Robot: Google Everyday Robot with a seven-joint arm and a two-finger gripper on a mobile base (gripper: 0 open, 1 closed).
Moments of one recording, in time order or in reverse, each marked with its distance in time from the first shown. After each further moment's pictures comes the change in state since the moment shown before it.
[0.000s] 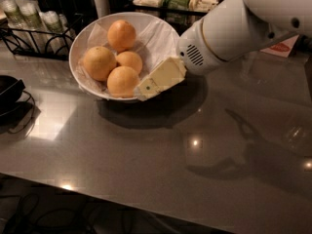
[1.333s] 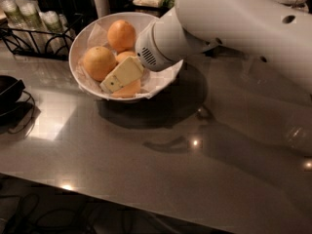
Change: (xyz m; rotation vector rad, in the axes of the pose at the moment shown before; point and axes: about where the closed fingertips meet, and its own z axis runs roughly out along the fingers) arm -0.057 0.009 0.074 0.025 -0.089 -0.093
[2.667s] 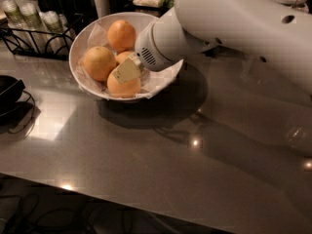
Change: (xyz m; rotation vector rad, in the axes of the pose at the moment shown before) arm 0.000 0.000 0.000 0.000 0.000 0.000
